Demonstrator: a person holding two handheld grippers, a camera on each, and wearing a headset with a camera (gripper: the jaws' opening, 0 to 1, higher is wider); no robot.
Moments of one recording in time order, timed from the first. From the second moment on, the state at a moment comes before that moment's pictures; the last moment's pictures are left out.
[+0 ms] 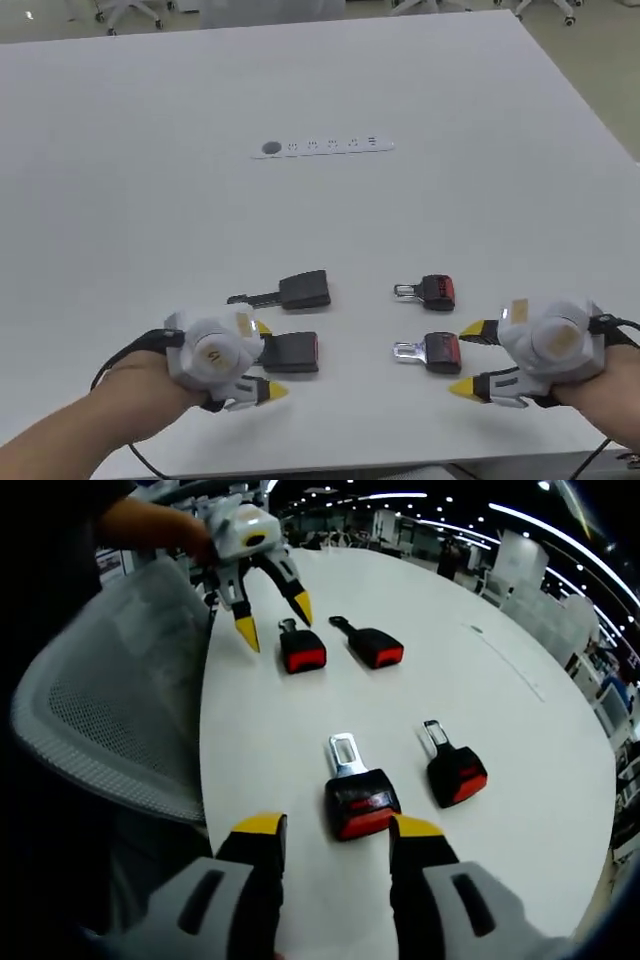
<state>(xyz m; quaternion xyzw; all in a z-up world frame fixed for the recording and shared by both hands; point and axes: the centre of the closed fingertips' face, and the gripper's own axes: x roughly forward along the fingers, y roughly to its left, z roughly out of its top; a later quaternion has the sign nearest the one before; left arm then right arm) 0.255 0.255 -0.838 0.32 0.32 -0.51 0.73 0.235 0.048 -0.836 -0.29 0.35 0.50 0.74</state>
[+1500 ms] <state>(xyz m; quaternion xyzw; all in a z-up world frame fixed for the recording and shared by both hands) 0.270 0.250 -0.856 0.41 0.32 -0.54 0.66 0.262 0.053 -0.857 -0.42 0.33 0.59 0.60</state>
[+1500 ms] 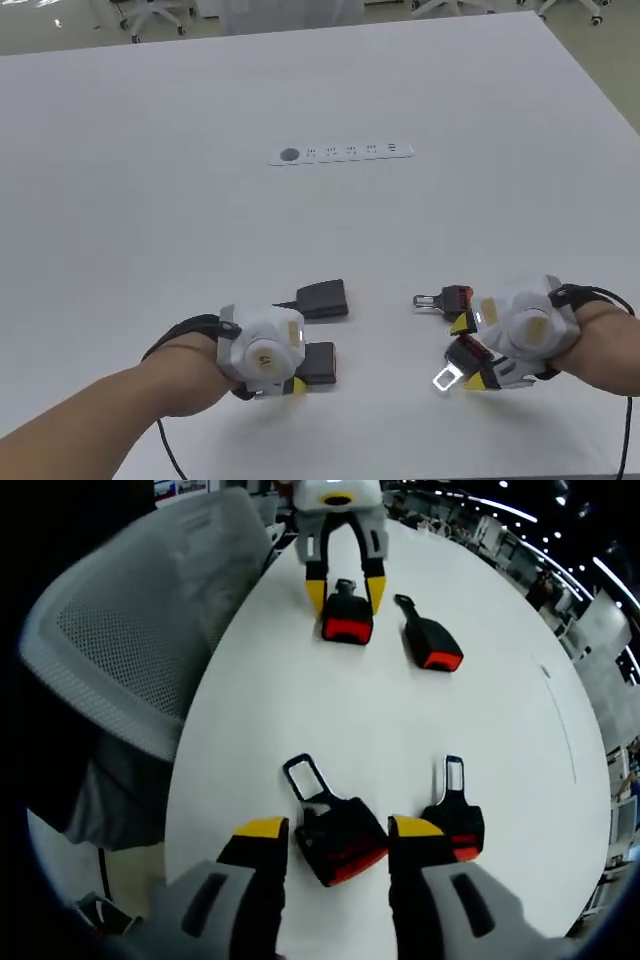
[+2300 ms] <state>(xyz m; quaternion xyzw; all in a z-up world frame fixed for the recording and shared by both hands) 0.270 0.249 -0.856 0.41 0.32 -0.55 0.66 0.269 0.058 -0.863 -0.39 0.37 0.54 0.64</state>
